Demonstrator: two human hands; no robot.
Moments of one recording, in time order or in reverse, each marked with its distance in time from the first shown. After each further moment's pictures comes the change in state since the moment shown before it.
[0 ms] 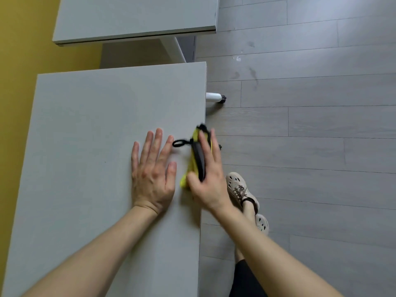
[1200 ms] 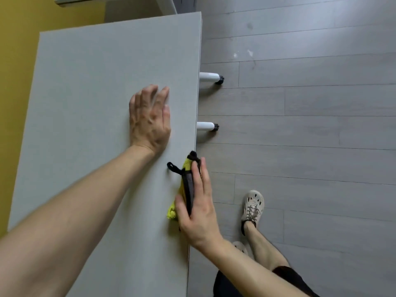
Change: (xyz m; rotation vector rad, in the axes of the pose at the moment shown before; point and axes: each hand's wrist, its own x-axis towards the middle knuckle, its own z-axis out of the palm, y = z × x) left_hand 0.000 0.004 0.001 0.077 0.103 -0.012; right_hand -0.202 0.015 0.033 -0.043 0.039 0.034
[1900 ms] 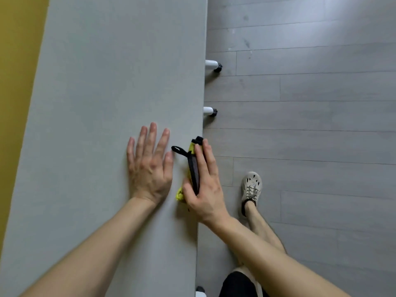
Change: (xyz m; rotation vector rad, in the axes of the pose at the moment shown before) left_hand -0.239 0.006 -0.055 -0.008 -0.054 -0.036; right_hand -0.084 0.010 0.017 -0.100 -0.001 -0.099
